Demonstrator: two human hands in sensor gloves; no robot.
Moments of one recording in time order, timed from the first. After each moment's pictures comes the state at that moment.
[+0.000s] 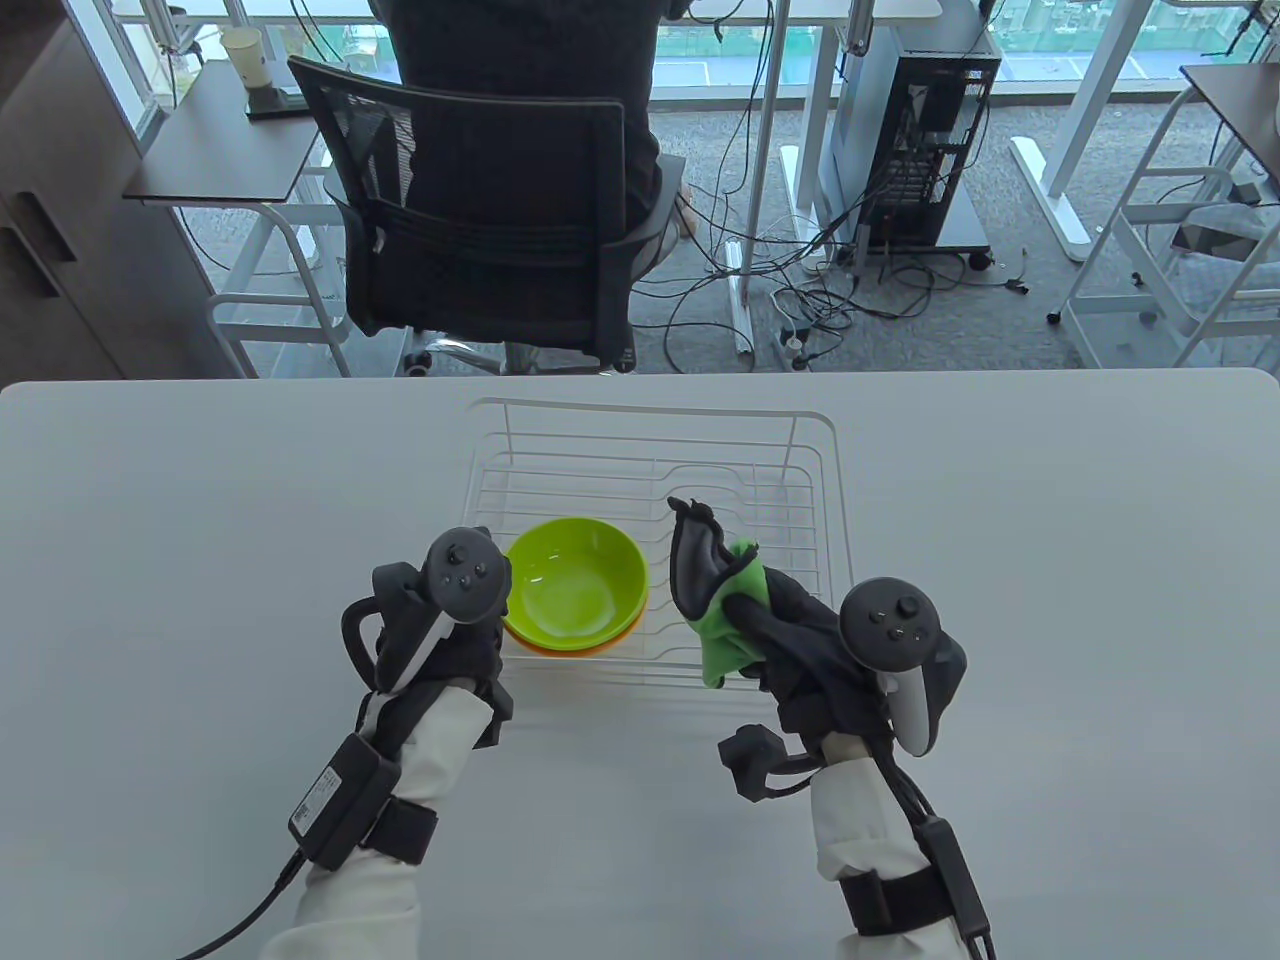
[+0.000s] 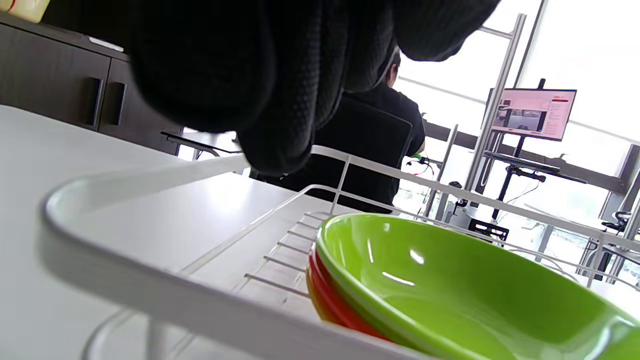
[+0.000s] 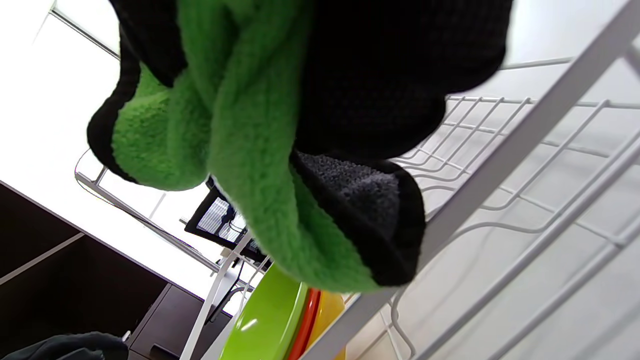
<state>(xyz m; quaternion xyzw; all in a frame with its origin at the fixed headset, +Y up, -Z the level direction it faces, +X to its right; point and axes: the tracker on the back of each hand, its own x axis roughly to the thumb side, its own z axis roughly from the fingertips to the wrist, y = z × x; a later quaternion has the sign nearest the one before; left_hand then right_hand) -0.182 -0.636 -0.342 0.07 0.02 0.14 0.99 0.144 -0.650 -0.310 -0.06 -0.02 0.87 0.50</state>
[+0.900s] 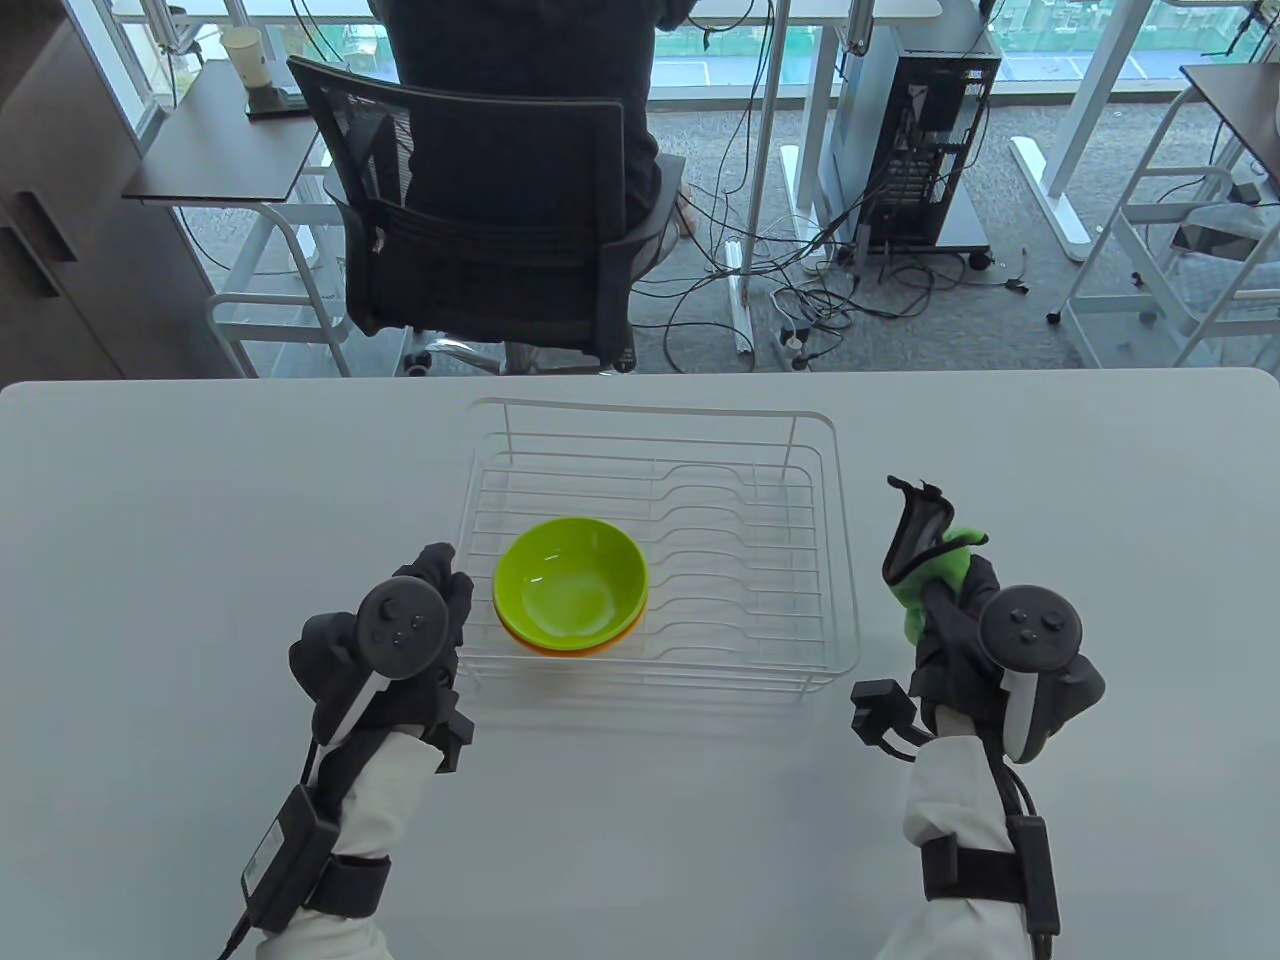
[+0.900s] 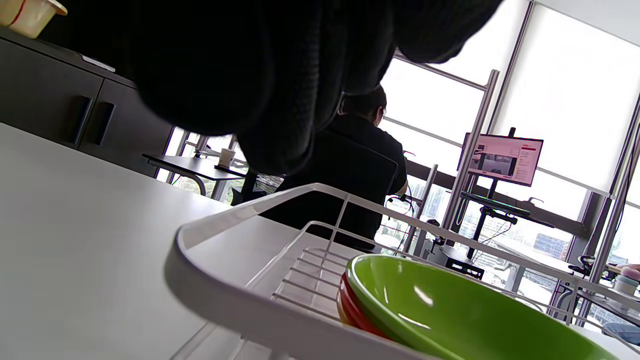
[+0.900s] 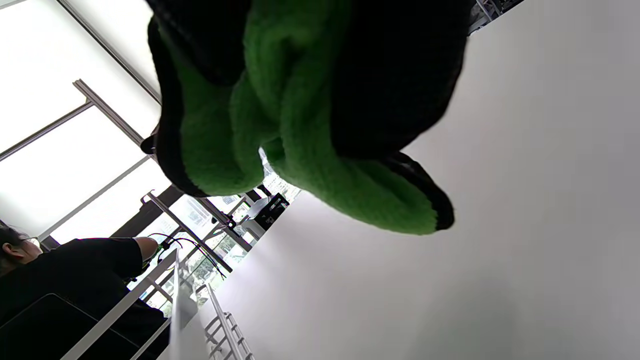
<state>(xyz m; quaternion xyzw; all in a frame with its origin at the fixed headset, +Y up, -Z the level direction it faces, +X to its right) -0.217 -0.637 -0.316 0.12 0.00 0.18 0.98 0.266 -0.679 -0.314 -0.32 -0.14 0.86 0.38</state>
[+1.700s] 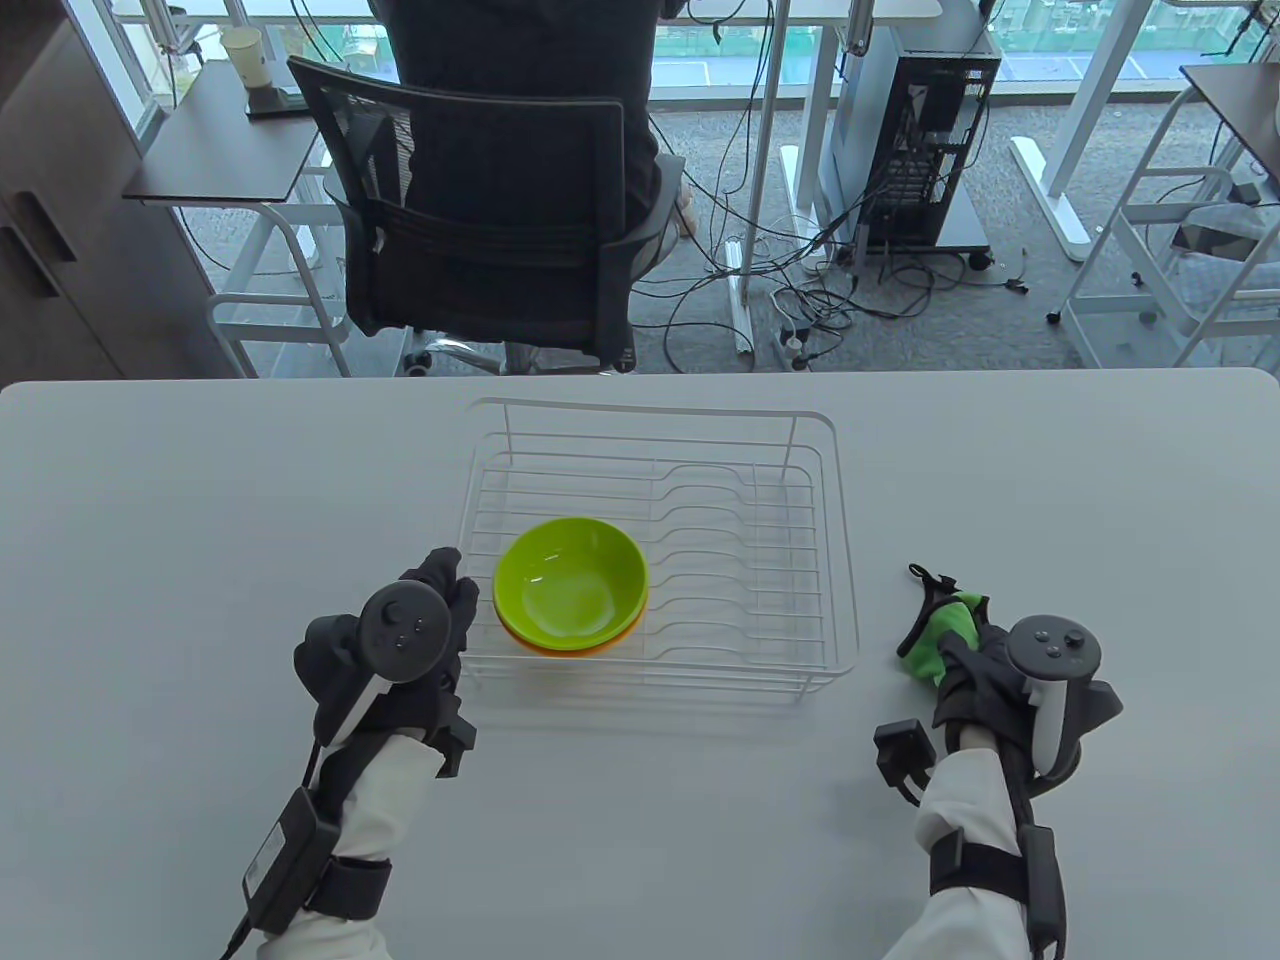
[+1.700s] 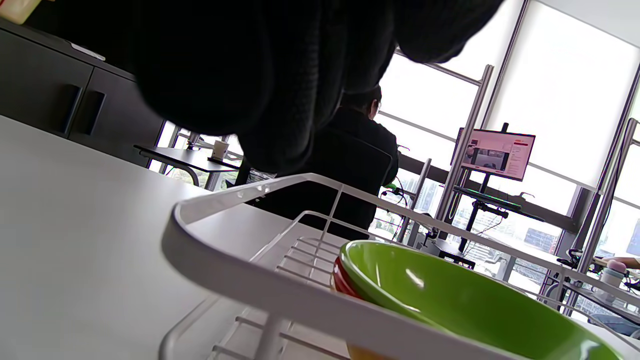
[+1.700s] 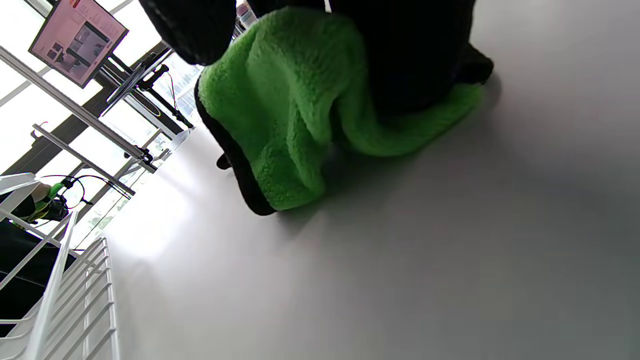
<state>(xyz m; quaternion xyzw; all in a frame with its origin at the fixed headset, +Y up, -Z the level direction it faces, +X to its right) -0.216 -0.641 -0.315 0.11 -0.01 0.18 0.98 0.295 -0.734 -0.314 -0.38 0.01 0.84 0.39</state>
